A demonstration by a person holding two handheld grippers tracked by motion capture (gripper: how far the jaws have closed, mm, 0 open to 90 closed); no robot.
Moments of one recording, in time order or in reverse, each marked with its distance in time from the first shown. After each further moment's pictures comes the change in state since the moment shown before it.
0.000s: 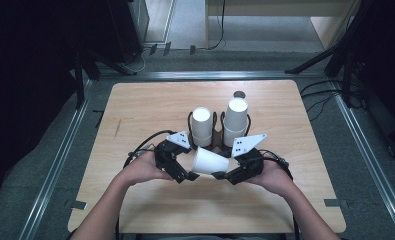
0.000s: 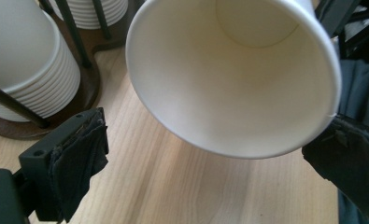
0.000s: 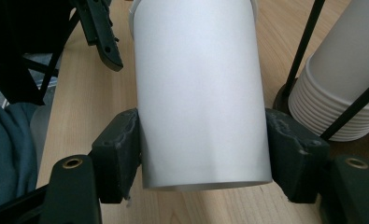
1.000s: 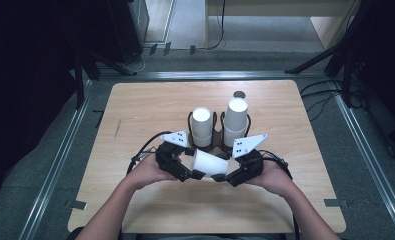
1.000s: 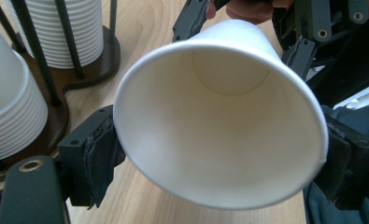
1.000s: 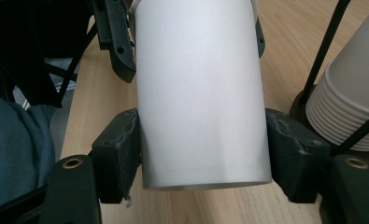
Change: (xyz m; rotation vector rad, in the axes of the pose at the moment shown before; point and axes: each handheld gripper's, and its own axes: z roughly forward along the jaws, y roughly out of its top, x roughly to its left) left arm -0.001 -0.003 0.004 -0.161 -0.106 -0.029; right arm 0.002 -0.001 0.000 -0.021 0.060 -0.004
